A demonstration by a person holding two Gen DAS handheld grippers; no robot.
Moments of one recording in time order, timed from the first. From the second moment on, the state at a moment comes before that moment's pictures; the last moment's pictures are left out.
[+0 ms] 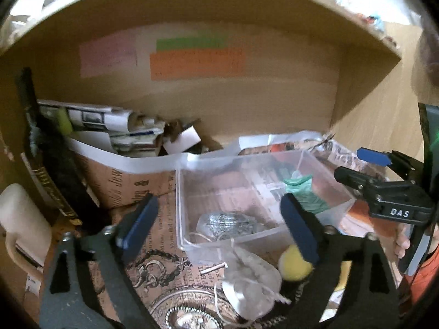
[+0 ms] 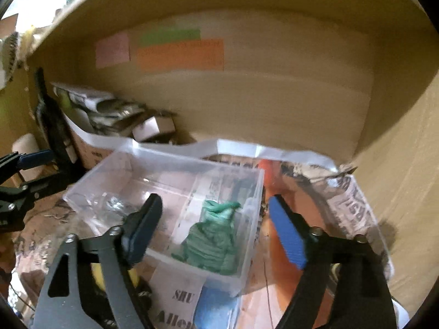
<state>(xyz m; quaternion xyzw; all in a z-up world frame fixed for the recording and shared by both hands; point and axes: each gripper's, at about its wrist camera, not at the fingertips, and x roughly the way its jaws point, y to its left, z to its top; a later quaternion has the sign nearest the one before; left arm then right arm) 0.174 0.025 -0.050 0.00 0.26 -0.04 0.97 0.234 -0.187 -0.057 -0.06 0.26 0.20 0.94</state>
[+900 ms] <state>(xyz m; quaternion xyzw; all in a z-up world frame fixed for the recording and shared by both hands) 0.148 0.012 -0.139 -0.02 0.35 -0.07 0.93 0.178 -0.147 -0.107 -0.09 0.31 0.33 0.89</state>
